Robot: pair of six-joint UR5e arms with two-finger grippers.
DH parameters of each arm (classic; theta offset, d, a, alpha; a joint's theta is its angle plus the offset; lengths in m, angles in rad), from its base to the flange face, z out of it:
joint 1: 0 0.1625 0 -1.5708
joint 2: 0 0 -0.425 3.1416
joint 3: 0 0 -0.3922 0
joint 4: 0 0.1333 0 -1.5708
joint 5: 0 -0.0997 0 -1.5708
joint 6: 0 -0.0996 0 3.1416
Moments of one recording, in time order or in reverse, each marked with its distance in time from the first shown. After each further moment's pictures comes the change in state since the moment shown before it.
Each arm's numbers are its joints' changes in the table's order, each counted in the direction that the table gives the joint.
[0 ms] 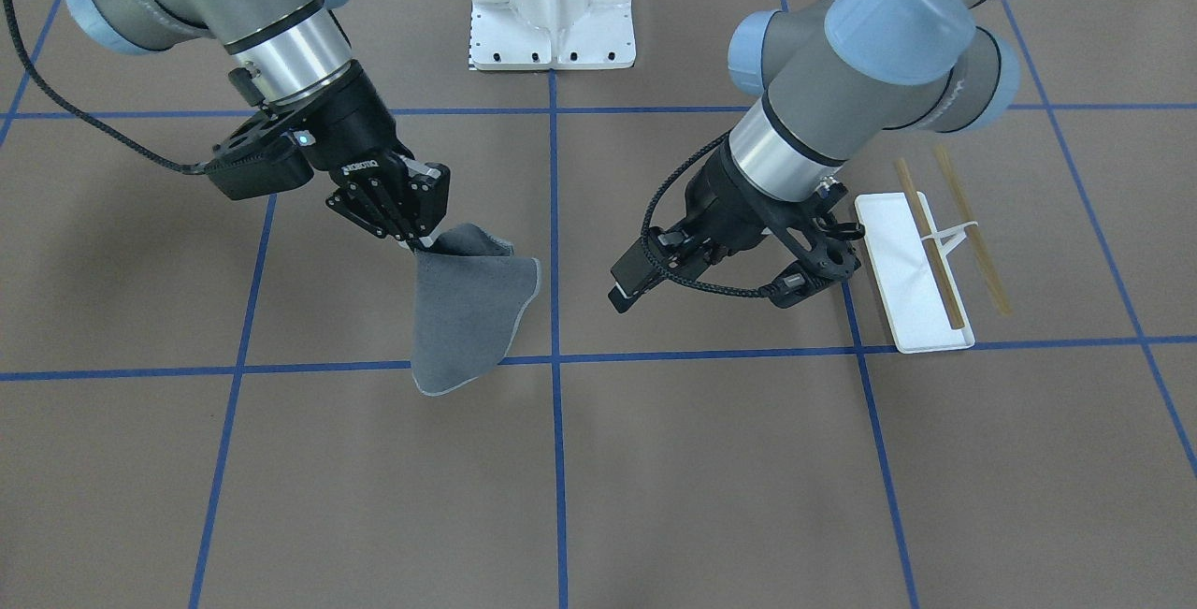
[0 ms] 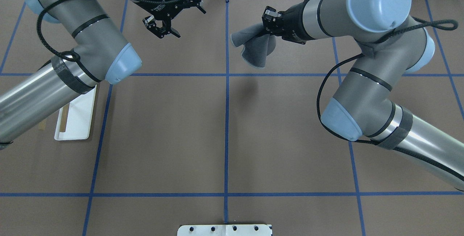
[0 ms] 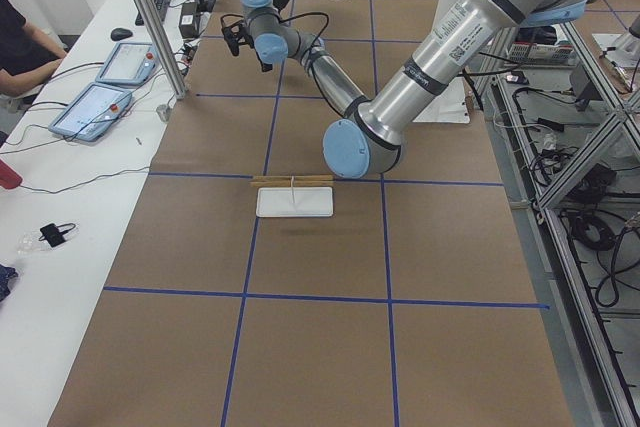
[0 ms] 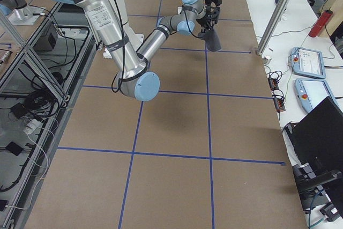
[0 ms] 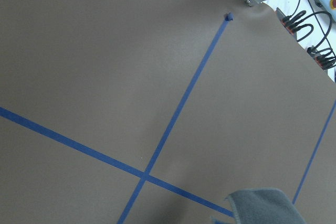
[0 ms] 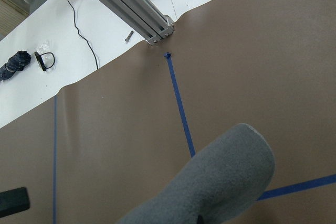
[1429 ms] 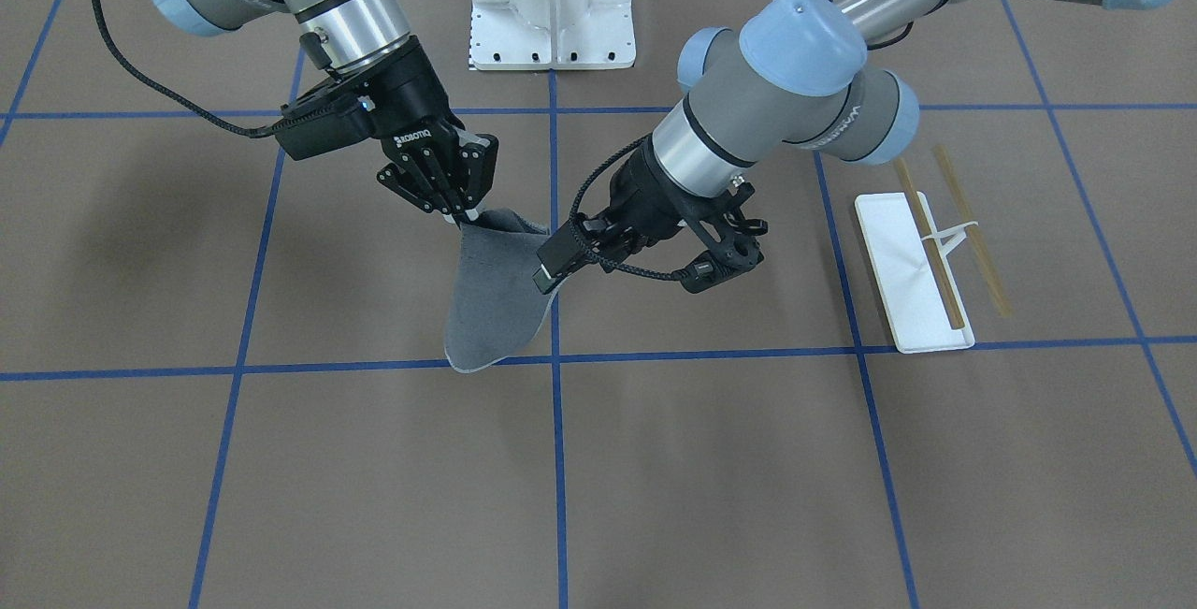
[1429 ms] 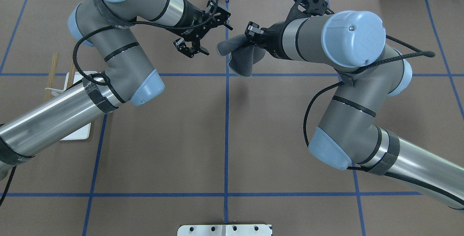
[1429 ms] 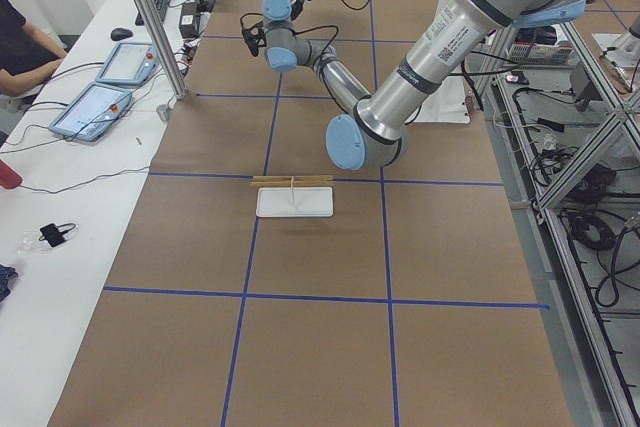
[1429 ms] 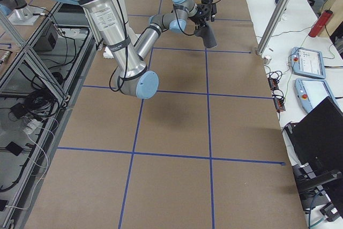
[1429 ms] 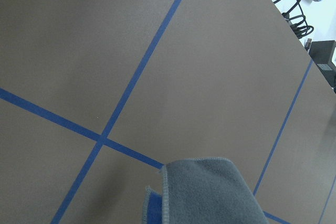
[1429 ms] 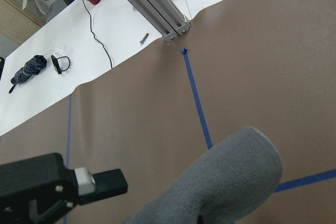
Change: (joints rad) left arm 0.093 0.028 0.055 -0.165 -0.050 0.149; right arm -0.088 -0.002 0.027 0.002 0.144 -0.010
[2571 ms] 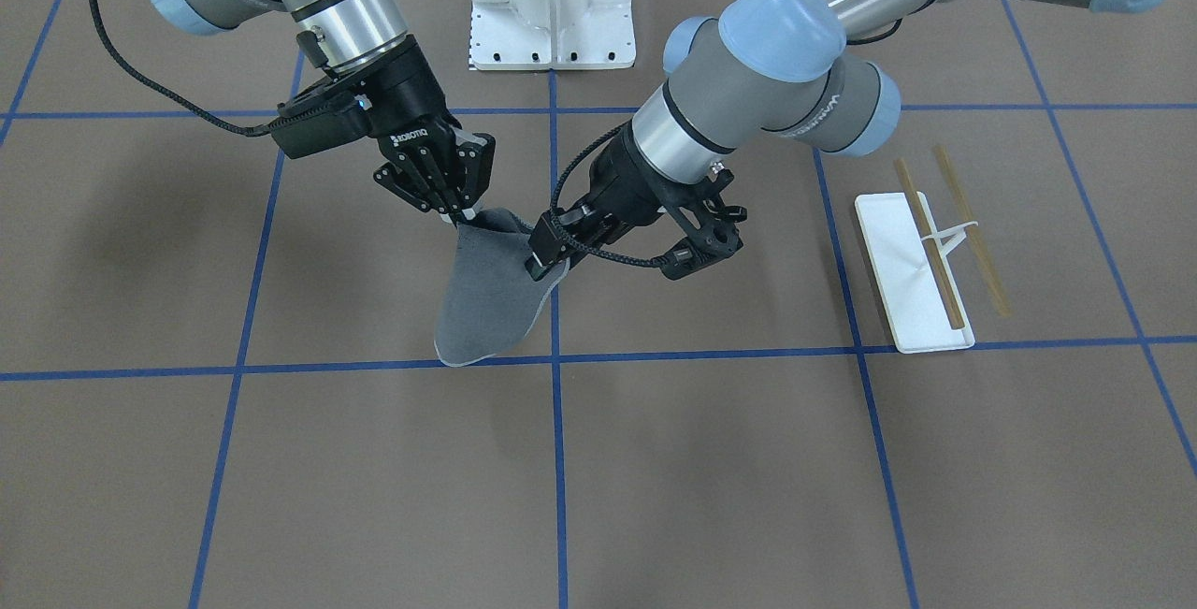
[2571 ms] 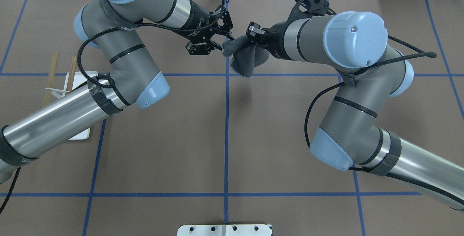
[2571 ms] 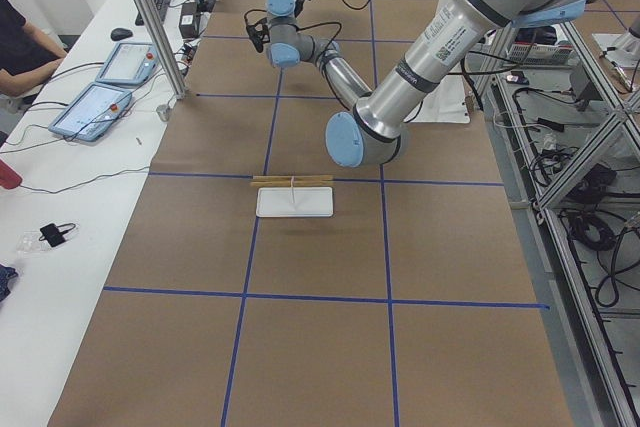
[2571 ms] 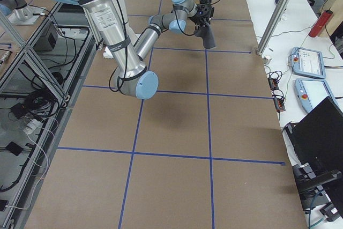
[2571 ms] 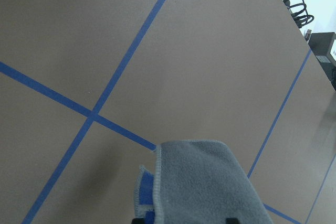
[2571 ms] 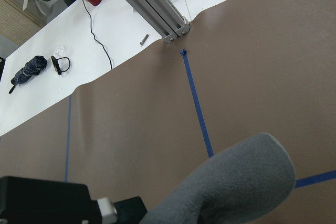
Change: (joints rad) left arm 0.011 0.016 -0.006 0.005 -0.001 0.031; right arm 0.000 0.005 0.006 0.000 0.002 0.004
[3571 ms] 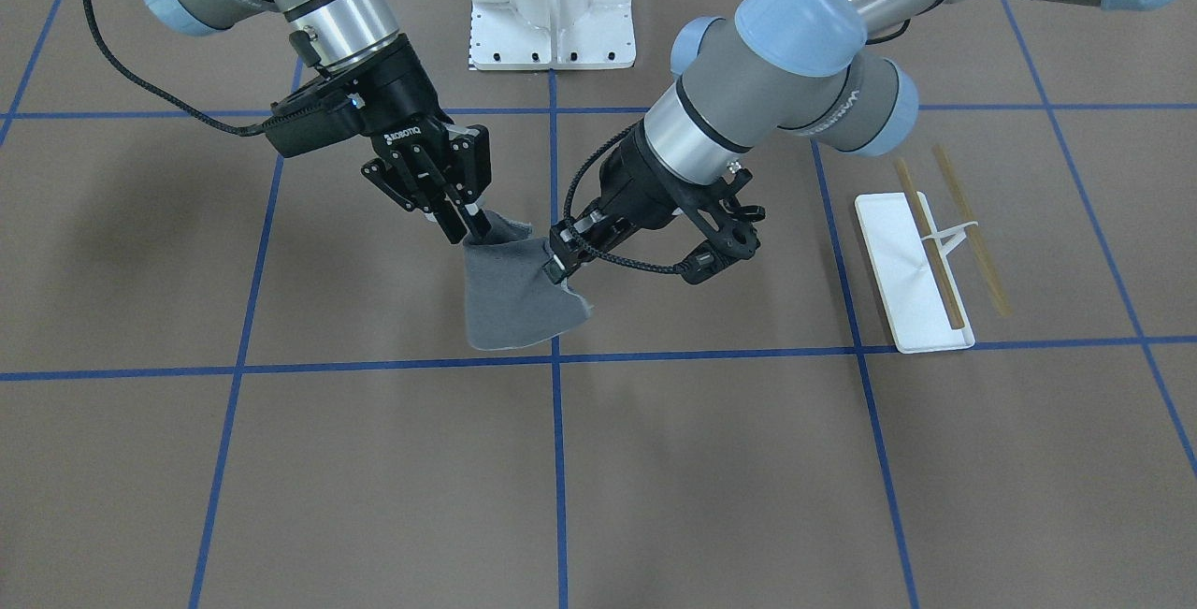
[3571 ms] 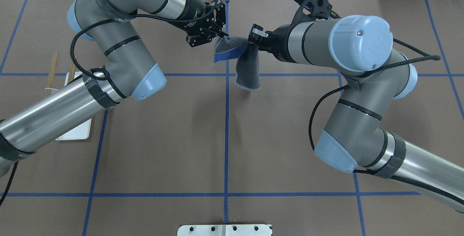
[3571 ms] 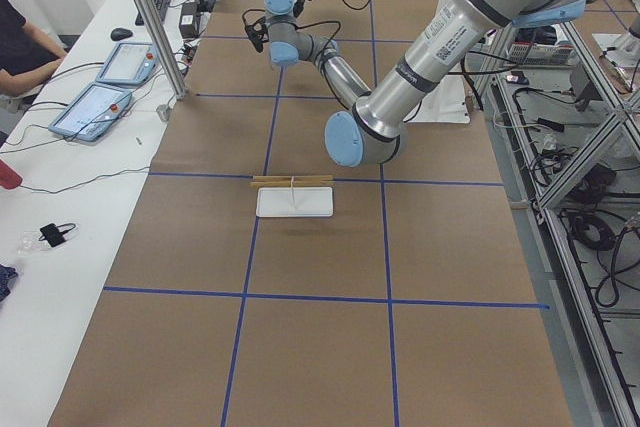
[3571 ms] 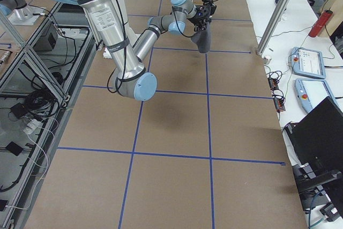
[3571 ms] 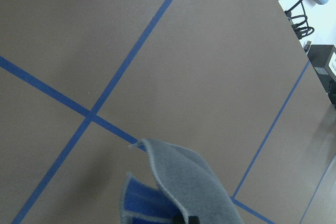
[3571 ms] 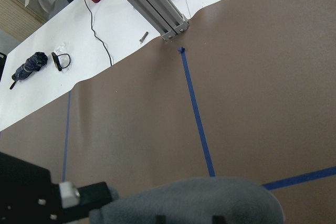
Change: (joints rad) left arm -0.044 0.003 -0.014 0.002 0.018 0.051; right arm -0.002 0.039 0.021 0.023 -0.008 0.027
